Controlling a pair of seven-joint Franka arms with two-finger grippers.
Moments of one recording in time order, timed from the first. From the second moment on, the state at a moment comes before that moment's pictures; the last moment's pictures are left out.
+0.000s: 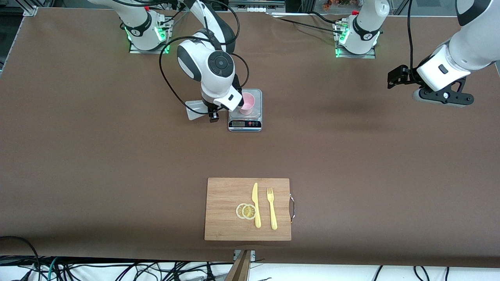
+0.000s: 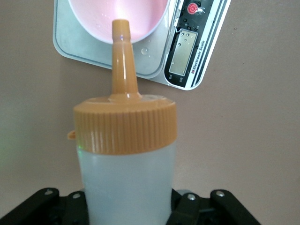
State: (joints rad) left arm -0.04 -0.05 -0.07 -1.77 -0.04 1.53 0.01; right arm 0.79 0.41 -0.05 -1.79 -0.14 1.98 -1.03
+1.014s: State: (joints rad) left arm -0.04 -0.05 -0.07 -1.77 -0.04 1.53 0.01; right arm 0.81 0.42 -0.05 -1.77 -0.18 1.97 -1.00
